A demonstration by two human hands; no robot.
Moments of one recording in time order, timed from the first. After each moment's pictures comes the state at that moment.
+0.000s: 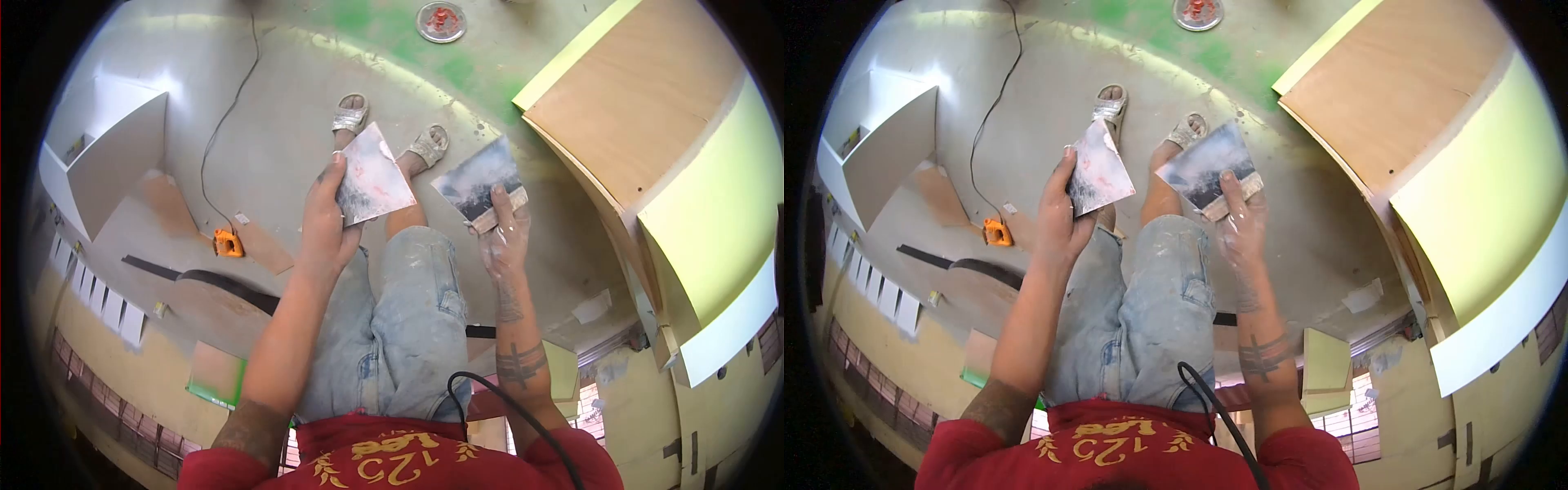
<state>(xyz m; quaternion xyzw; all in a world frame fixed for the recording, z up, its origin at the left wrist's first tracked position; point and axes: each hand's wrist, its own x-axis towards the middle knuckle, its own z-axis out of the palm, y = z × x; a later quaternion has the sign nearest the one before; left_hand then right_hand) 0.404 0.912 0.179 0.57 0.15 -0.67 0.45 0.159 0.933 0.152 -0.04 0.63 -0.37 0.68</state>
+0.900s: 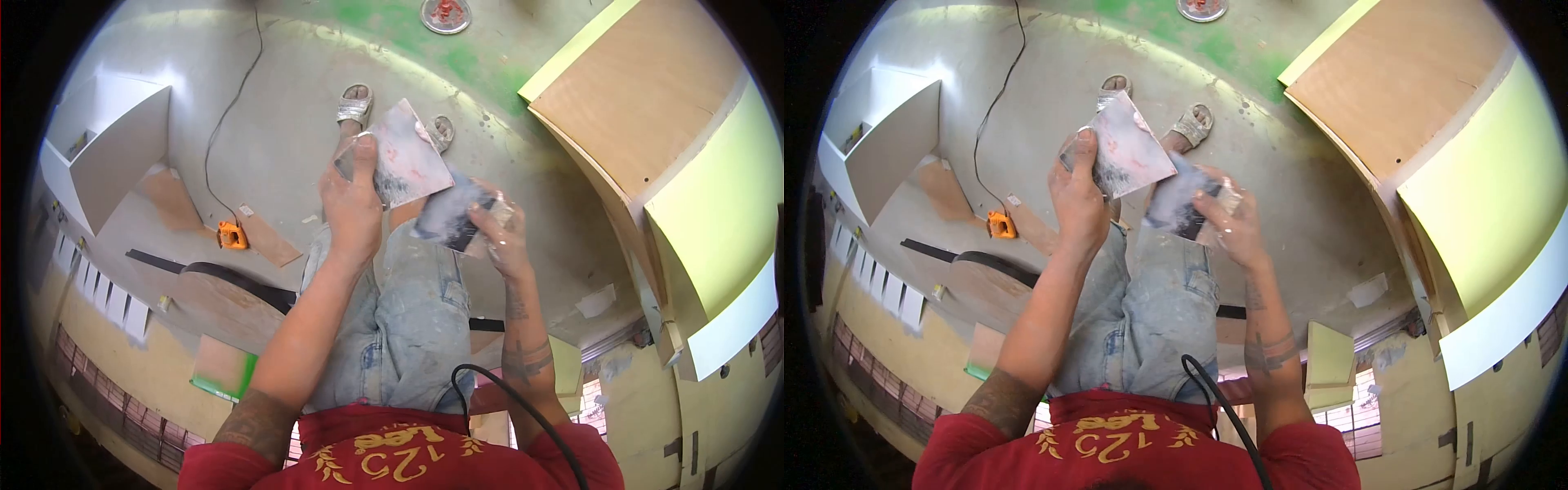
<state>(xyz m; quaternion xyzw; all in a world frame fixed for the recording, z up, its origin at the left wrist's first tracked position) 0.368 0.904 0.190 0.73 -0.11 -0.53 0.42 0.155 0.936 0.172 -0.19 0.58 -0.25 0.75</state>
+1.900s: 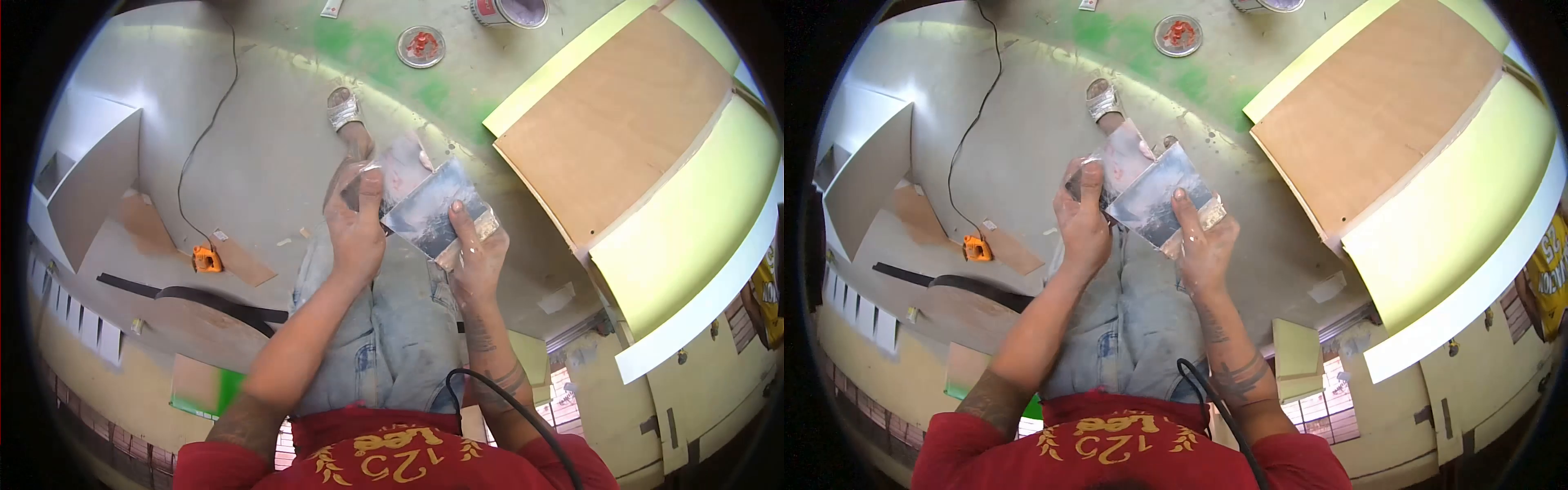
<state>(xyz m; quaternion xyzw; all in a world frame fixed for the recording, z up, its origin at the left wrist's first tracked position) 0.402 0.820 0.189 0.70 -0.14 -0.56 0.42 0.253 0.816 0.227 -0.10 0.72 -0.34 0.60</state>
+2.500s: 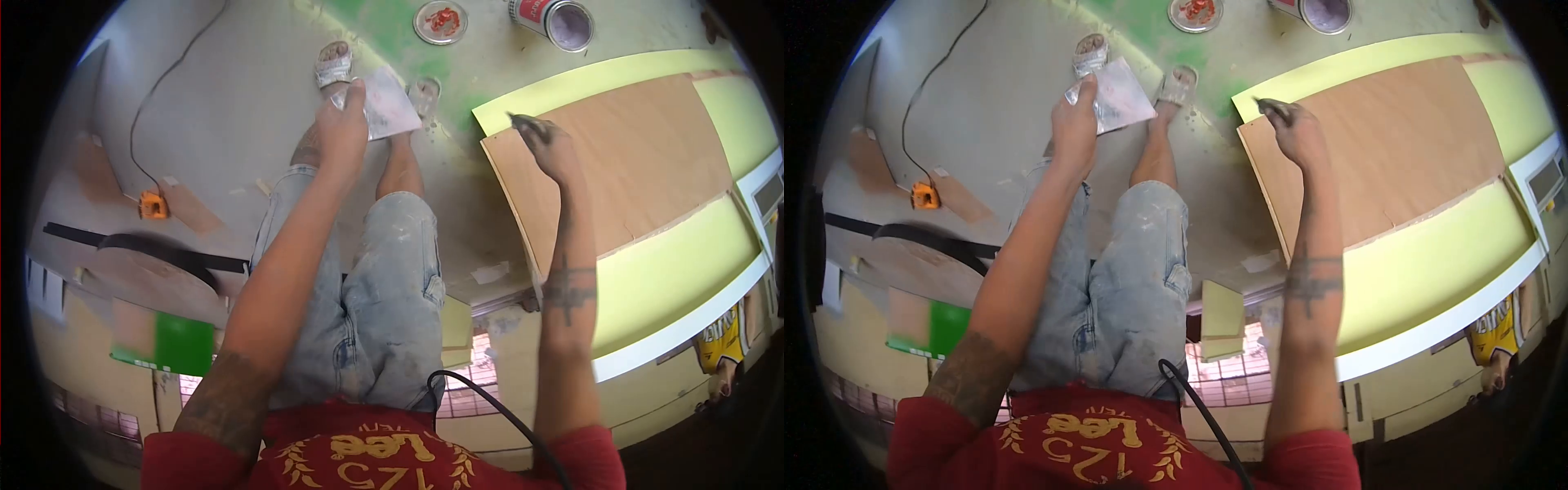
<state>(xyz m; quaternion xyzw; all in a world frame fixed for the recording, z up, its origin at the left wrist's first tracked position) 0.461 0.768 0.025 0.77 0.10 -0.54 0.33 0.155 0.608 0.063 -0.63 0.60 0.24 0.43</state>
